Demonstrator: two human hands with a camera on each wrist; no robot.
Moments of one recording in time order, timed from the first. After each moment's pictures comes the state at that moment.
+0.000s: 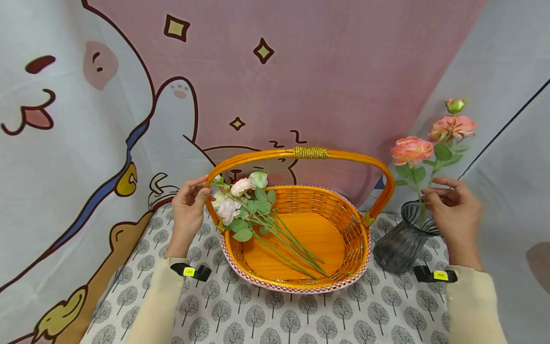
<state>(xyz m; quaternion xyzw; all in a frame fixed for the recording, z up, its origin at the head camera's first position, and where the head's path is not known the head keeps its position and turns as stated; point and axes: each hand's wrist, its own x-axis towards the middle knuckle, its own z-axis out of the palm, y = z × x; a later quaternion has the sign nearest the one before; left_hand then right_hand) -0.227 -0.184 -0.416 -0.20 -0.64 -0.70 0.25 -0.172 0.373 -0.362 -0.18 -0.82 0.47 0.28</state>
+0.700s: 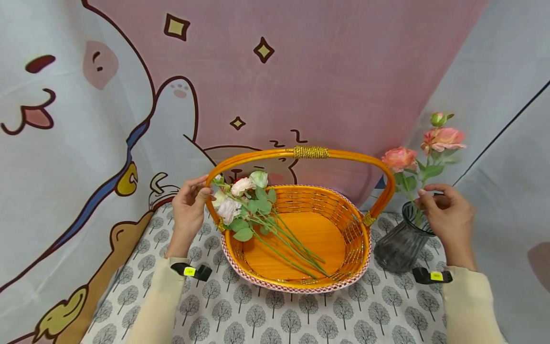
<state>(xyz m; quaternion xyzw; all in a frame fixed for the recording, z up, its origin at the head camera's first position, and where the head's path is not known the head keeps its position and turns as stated) -0.226 -0.184 -0.414 -0.19 -0.64 -0.70 0.25 -0.174 0.379 -0.380 -0.15 -0.88 0.38 0.25</state>
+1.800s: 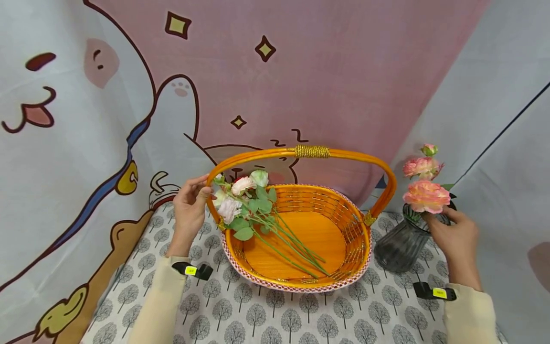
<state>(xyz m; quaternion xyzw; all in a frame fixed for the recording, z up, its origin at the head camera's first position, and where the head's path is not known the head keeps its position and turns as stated) -0.227 -0.183 -0.415 -0.20 -0.63 -0.70 0.26 -0.149 0.379 -0.393 -0.30 -0.87 0.36 0.15</state>
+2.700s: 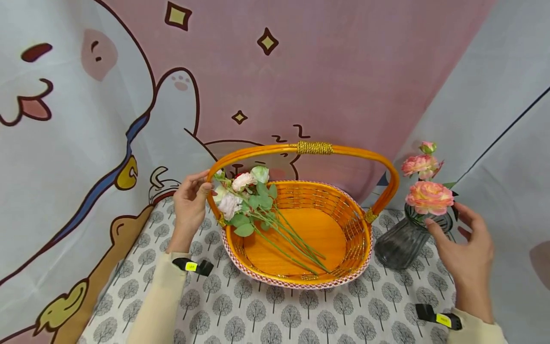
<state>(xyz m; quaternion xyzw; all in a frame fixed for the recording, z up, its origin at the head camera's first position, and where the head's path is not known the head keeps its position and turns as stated) -0.229 -0.184 -0.416 -0.19 -0.64 -0.69 0.26 -0.106 0.349 -0.385 -0.30 -0.83 0.41 0.23</state>
